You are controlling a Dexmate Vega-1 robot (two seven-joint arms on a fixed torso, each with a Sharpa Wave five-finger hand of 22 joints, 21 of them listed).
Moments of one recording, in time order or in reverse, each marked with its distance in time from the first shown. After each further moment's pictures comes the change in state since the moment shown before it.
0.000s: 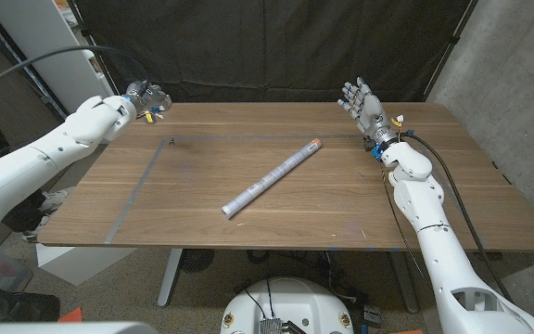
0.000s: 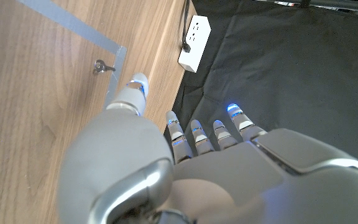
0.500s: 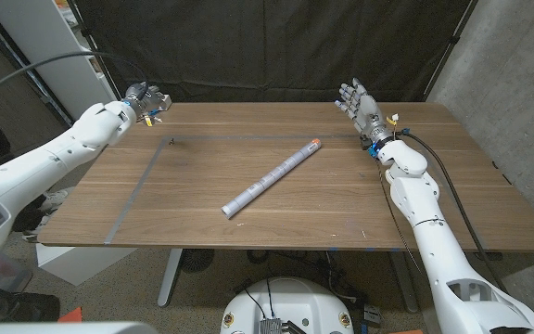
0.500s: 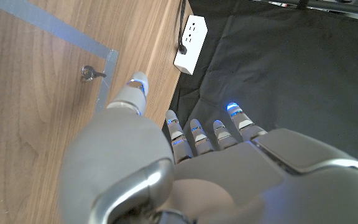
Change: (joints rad) left arm -0.054 -0.049 0.072 0.139 0.000 0.026 0.118; left_hand 0.008 -0.001 -0.012 0.004 0.000 0.023 0.002 -0.004 0.000 0.011 0.000 0.000 0.000 0.000 0.000 0.000 0.000 0.009 0.002 0.000 0.000; right arm 0.041 0.006 -0.015 0.058 -0.020 0.002 0.000; right_hand -0.009 0.005 0.000 0.000 0.000 0.000 0.000 0.000 0.000 0.000 0.000 0.000 0.000 0.000 0.000 0.000 0.000 0.000 0.000 0.000 0.000
